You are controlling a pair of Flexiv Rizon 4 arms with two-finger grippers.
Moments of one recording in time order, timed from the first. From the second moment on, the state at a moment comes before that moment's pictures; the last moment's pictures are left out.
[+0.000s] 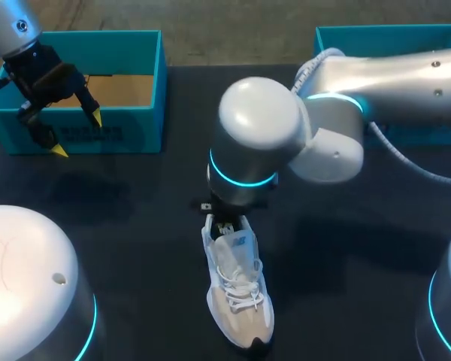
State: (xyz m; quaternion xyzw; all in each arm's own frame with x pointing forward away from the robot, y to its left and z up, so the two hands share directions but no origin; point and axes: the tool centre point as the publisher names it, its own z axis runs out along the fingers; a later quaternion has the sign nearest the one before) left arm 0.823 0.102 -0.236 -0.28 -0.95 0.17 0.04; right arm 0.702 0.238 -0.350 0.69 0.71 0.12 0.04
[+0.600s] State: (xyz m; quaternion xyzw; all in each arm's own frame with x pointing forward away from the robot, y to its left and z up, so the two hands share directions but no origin) left arm 0.823 0.102 -0.236 -0.28 -0.95 0.17 0.04; right arm 0.709 0.212 -0.373 0.70 0.71 0.07 0.07
